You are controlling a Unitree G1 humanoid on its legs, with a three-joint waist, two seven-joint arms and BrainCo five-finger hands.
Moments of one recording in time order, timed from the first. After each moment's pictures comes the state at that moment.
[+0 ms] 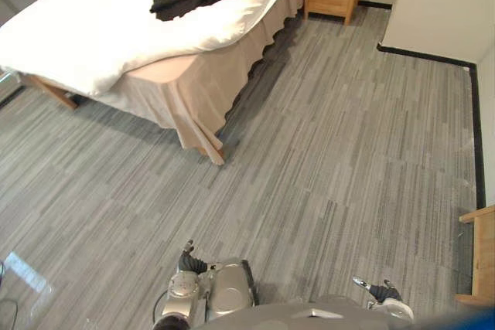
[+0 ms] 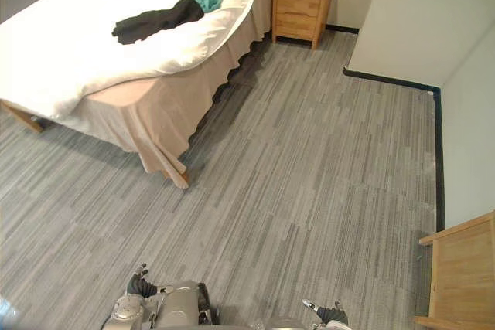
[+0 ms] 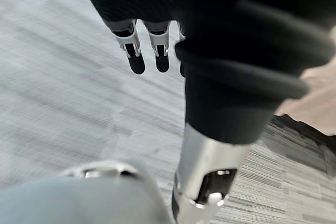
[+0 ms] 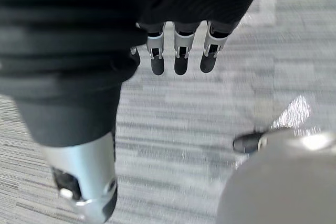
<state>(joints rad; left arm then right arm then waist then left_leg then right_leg) 0.02 0.05 0.17 0.96 0.21 -0.08 0.18 0.08 -0.05 -0.38 1.04 -0.06 0.01 -0.14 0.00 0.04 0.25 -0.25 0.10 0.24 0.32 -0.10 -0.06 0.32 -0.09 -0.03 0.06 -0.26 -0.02</state>
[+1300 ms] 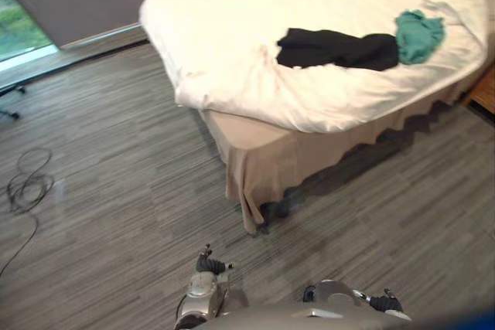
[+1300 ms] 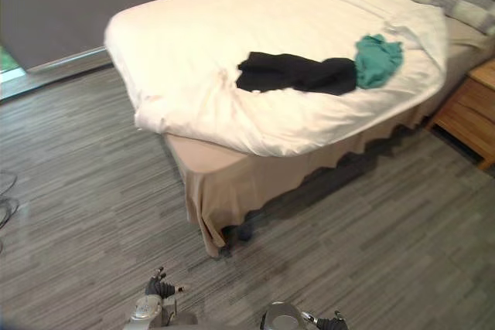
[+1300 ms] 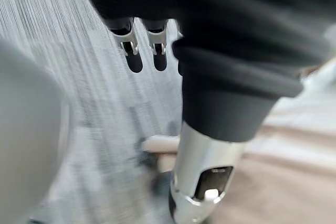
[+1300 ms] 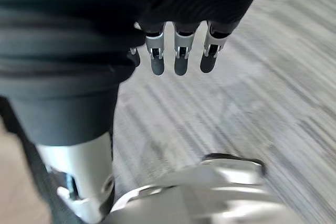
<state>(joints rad) 0.03 -0.07 0.29 0.92 0.13 -0.08 0.16 0.16 -0.06 -0.30 0.98 -0.14 0.01 -0.14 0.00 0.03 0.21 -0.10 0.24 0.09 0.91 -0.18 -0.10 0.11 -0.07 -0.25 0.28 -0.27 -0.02</state>
